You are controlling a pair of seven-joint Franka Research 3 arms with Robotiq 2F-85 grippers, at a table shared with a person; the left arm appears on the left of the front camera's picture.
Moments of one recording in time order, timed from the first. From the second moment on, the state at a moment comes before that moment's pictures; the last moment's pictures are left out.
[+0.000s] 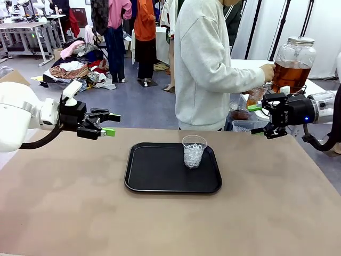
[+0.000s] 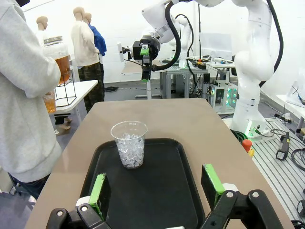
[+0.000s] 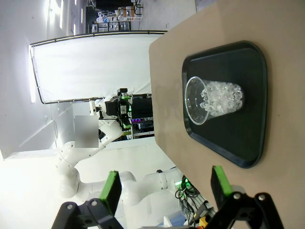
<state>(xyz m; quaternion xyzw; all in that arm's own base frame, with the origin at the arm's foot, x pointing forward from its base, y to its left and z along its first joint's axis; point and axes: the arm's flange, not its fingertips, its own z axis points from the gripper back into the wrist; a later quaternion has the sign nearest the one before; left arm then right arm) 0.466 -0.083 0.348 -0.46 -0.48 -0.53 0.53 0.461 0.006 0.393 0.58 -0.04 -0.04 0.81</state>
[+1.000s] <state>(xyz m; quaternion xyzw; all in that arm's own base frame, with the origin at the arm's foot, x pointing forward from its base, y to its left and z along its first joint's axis) 0.466 -0.083 0.348 -0.46 -0.48 -0.53 0.53 0.461 0.006 0.393 0.58 -0.04 -0.04 0.81</state>
